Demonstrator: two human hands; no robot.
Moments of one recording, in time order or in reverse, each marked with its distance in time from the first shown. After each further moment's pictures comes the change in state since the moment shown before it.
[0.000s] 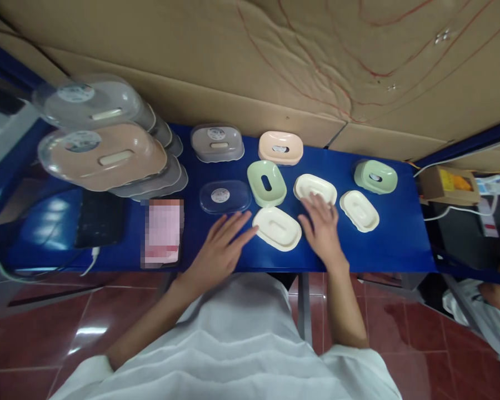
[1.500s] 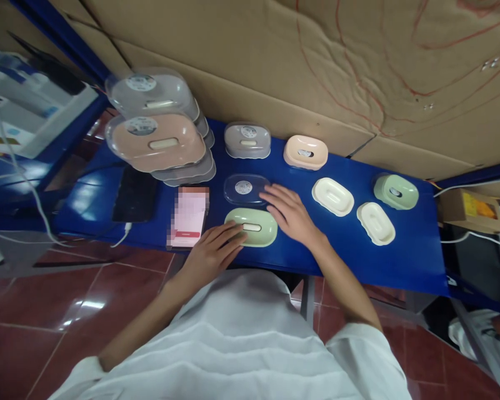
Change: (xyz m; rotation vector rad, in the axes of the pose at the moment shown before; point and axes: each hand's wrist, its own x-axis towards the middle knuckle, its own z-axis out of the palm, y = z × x) left_hand -0.059 -0.017 -0.011 -0.001 0.162 -0.051; right_hand 0.082 -0.075 0.036 0.225 -0.183 -0.453
